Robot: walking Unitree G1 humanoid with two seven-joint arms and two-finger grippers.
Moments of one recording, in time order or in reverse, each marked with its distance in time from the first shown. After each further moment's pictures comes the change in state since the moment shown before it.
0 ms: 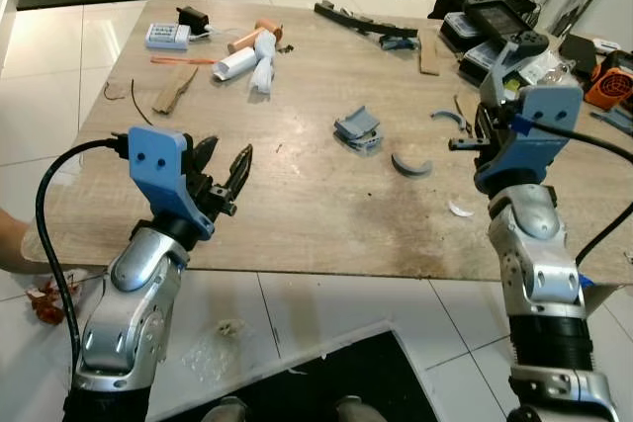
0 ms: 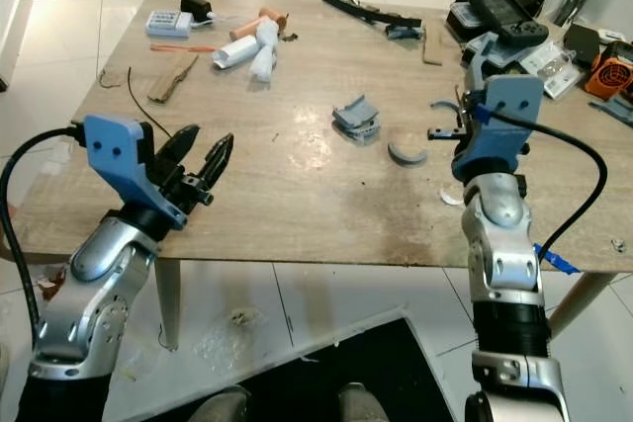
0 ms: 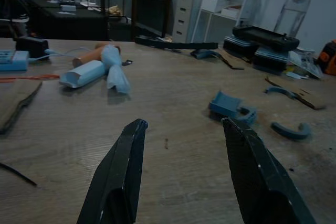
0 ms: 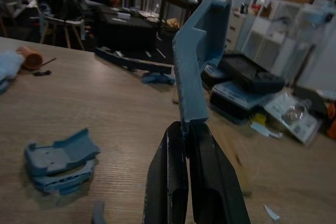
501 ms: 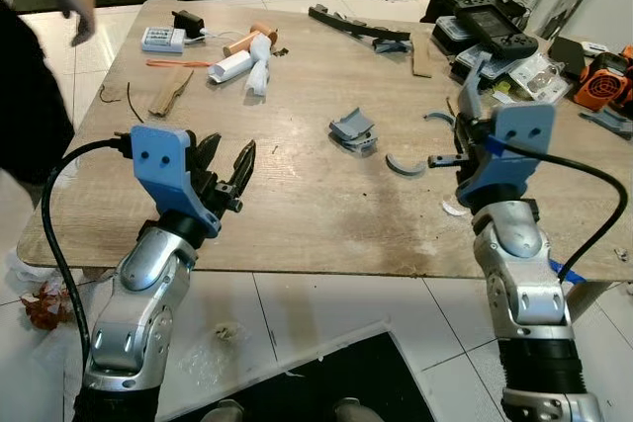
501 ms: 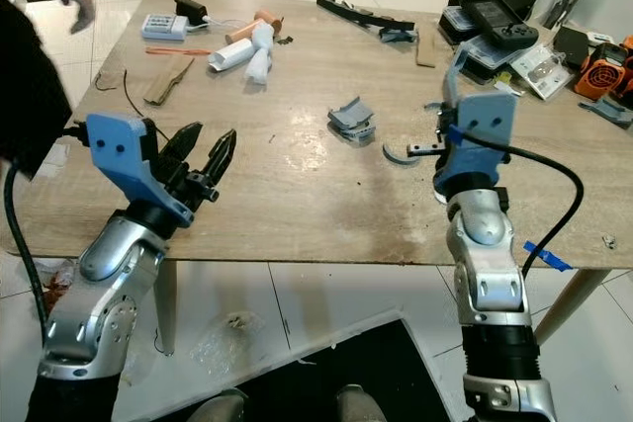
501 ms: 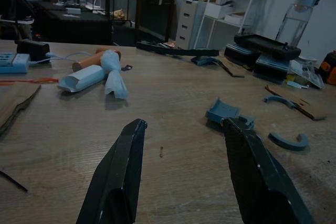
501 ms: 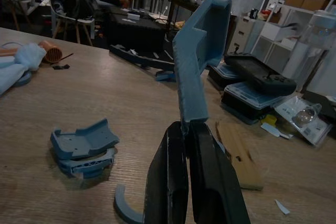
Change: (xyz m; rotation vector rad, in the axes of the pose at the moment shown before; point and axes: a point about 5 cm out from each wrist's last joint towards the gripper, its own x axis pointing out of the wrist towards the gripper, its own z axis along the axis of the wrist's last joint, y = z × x) left arm 0.006 -0.008 0.000 -0.021 -0.010 0.041; right arm -0.013 0.016 -0.008 -0.011 0.005 0.044
